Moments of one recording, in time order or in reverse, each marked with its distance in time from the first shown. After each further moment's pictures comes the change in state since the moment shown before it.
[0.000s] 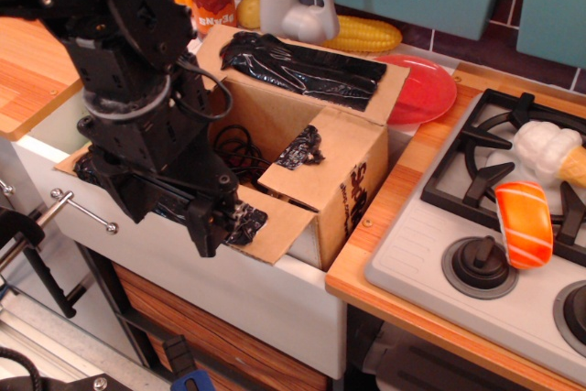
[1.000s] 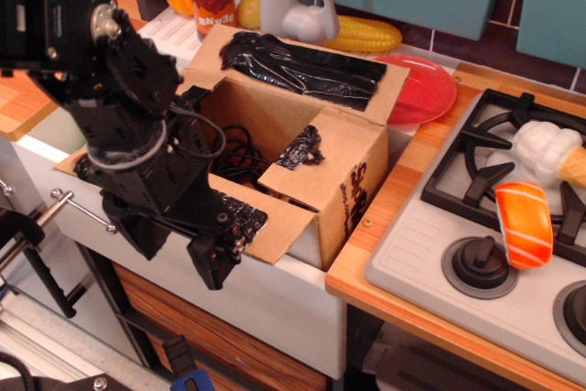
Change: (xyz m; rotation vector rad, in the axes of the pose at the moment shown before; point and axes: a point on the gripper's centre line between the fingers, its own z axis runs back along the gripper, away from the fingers) arm -0.008 0.000 -0.033 -0.085 -0.011 0.019
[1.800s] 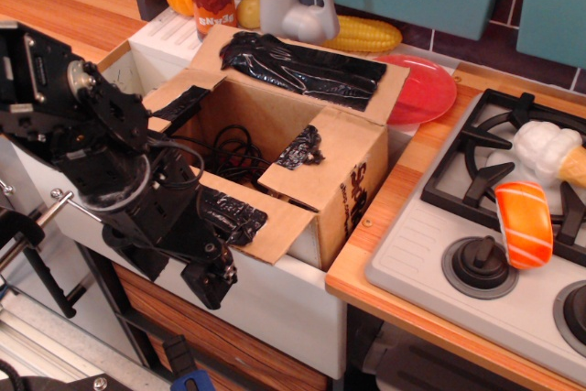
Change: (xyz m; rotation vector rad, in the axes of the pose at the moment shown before) arm -0.007 0.006 -0.023 -0.041 -0.060 -0.009
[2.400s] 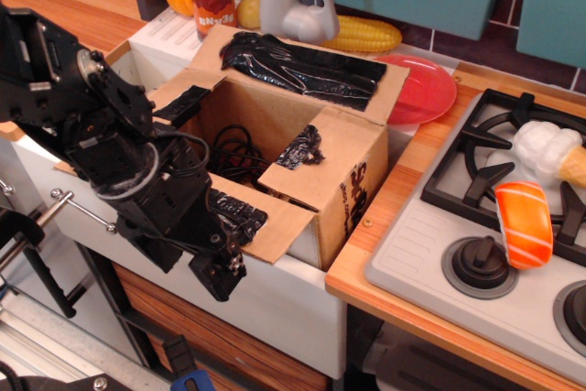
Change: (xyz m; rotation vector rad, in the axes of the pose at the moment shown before) arm 0.011 -0.001 -0.006 -0.045 0.005 -0.065
